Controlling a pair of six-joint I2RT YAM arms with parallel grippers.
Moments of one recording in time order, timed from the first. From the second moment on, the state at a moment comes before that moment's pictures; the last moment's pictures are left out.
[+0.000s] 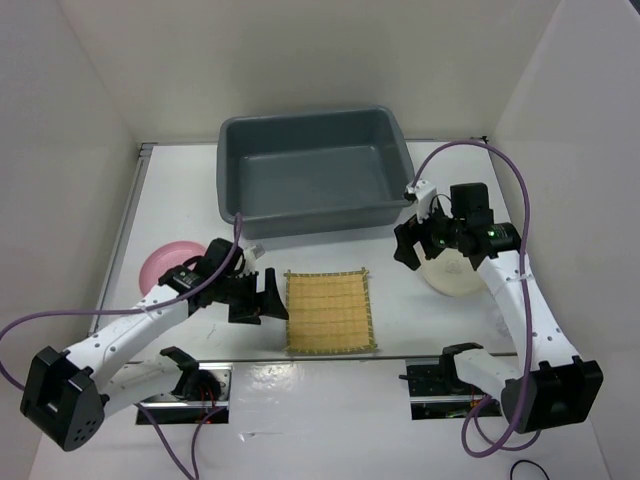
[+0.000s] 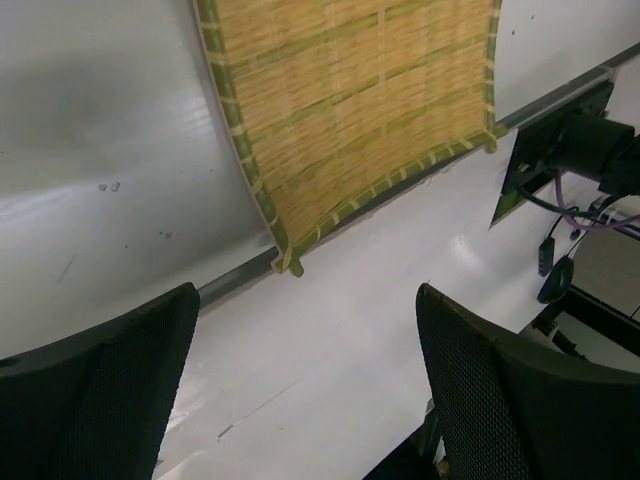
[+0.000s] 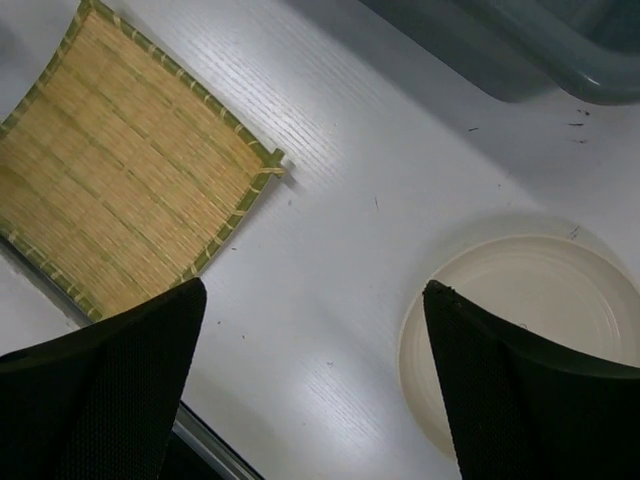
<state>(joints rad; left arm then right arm) -0.52 1.03 0.69 -0.68 0.47 -0.64 0.13 1.07 1.04 -0.80 -0.45 -0.40</state>
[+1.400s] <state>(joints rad) -0.56 1.35 0.57 -0.22 0.37 -0.90 0.54 1.69 1.06 -0.66 -0.28 -0.38</state>
